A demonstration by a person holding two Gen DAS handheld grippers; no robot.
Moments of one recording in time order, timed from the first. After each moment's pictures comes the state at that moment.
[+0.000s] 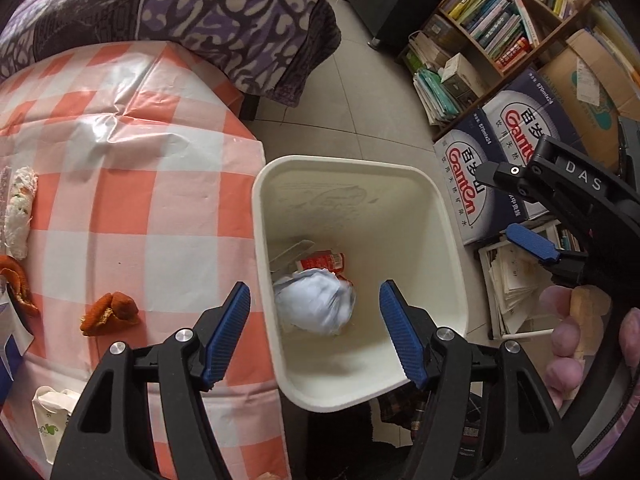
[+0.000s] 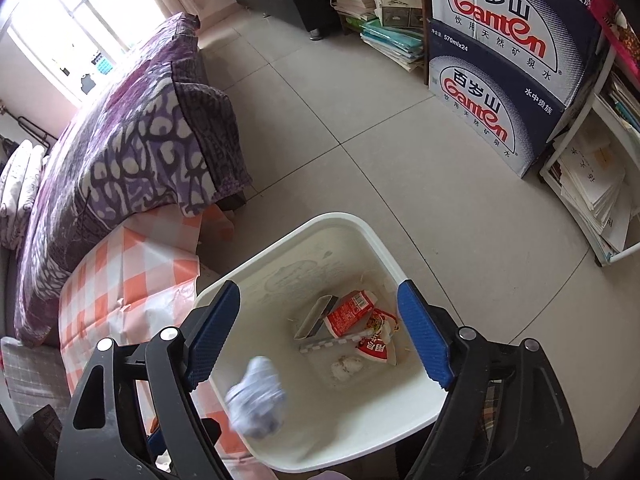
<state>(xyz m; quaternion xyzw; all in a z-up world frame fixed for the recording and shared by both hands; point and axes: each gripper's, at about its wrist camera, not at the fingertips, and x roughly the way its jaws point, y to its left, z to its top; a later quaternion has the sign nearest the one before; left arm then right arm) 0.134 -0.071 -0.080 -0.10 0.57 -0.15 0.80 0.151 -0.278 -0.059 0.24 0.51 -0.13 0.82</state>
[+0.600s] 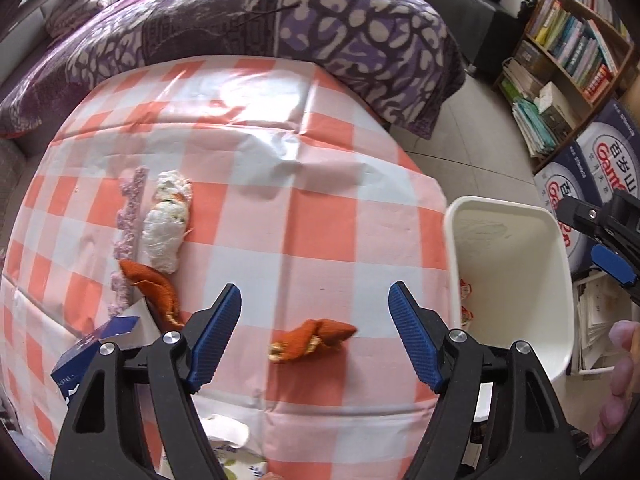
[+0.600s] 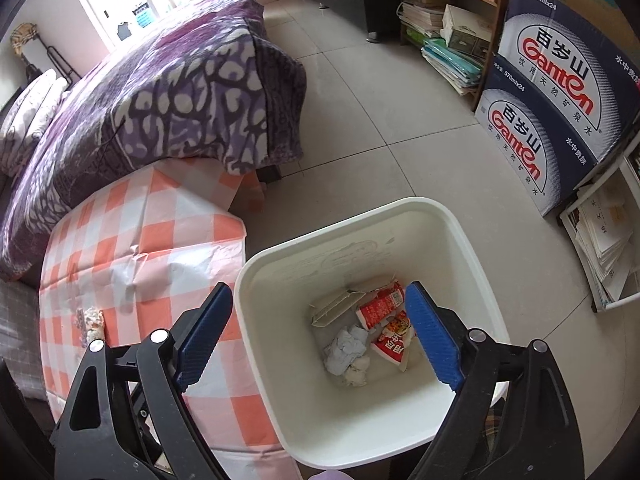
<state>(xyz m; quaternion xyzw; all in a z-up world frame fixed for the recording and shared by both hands) 0.141 0.037 -0.082 -0.04 0.55 0.01 0.83 0.164 -0.181 -0.057 0.14 0.52 -0.08 0.84</state>
